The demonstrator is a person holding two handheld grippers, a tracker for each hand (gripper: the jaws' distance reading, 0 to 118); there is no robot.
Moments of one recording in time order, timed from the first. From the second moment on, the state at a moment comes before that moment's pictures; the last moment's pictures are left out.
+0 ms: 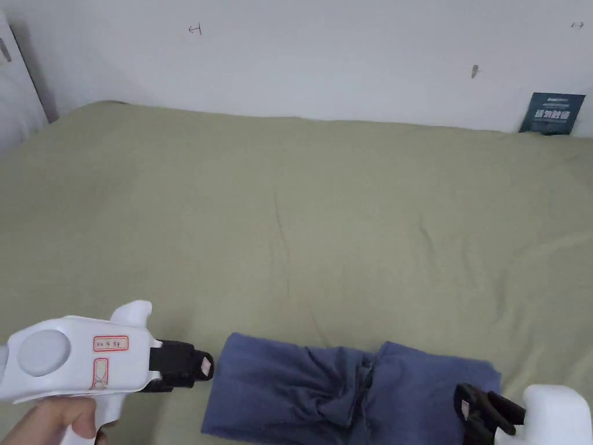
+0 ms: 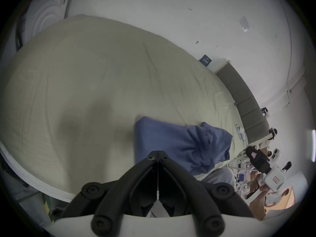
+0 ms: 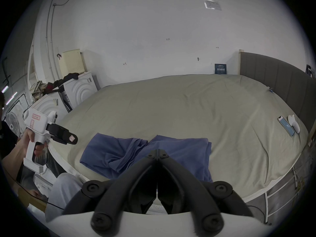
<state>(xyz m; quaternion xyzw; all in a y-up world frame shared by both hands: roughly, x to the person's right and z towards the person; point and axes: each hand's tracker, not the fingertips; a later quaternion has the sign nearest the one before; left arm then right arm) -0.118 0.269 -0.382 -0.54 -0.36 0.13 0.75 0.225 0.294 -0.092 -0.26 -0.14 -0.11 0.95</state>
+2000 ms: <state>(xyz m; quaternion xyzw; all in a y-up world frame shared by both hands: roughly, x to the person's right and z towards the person) 0.137 0.284 -0.308 -0.56 -0.32 -0.15 0.75 0.254 0.294 -0.054 -0.23 -0.16 -0.15 0.95</state>
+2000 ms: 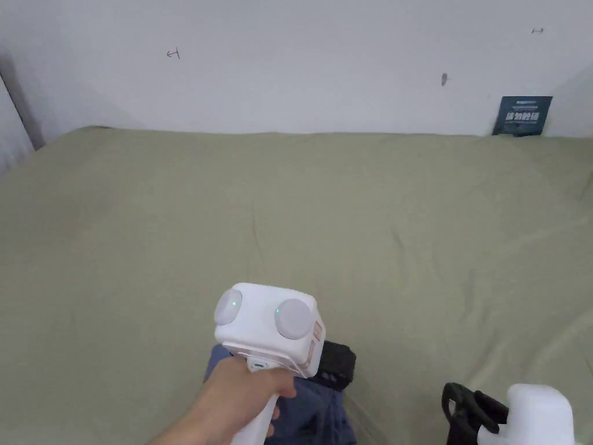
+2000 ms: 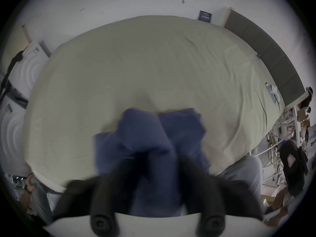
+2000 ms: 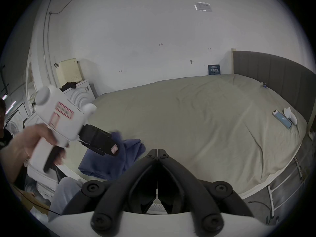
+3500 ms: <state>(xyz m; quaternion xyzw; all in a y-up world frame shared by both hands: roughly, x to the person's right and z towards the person) -0.101 0.257 -0.398 -0.55 -0.37 0.10 0.74 0.268 0.173 -0.262 -0.43 0.18 -0.45 0.76</state>
